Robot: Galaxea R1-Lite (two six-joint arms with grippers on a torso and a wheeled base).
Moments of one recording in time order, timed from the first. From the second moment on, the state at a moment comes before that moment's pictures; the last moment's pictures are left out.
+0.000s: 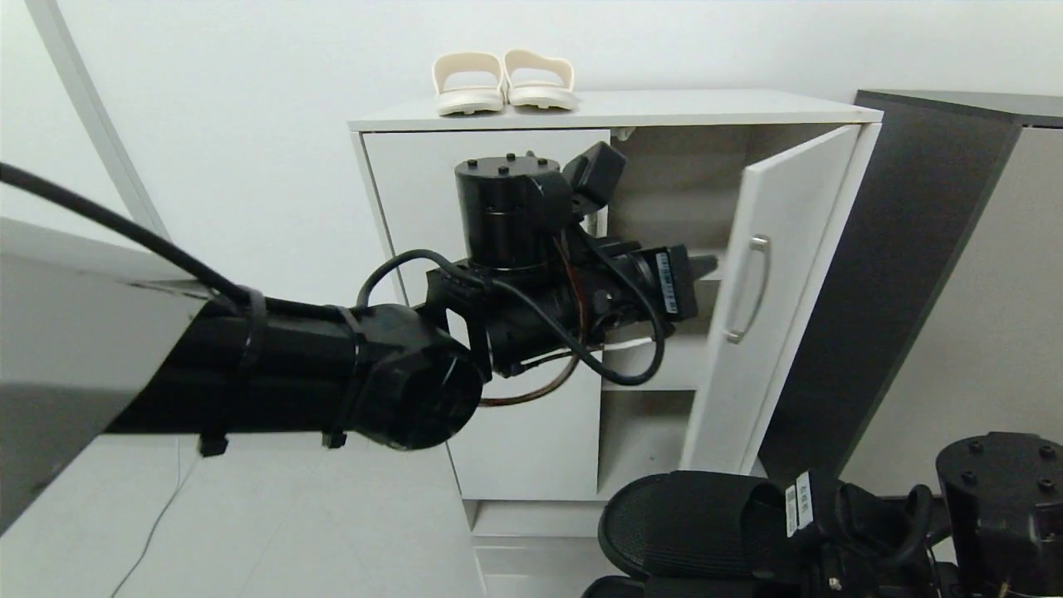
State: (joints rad) left arm -0.77 1.94 -1.34 -0.67 -0.30 -0.41; right arm 0.79 1.46 -0.35 -0.63 0.32 -0.22
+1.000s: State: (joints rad) left arm -0.53 1.24 -0.56 -0.65 -0.27 -0.27; right arm 0.73 1.47 -0.36 -0.64 0.32 -0.22
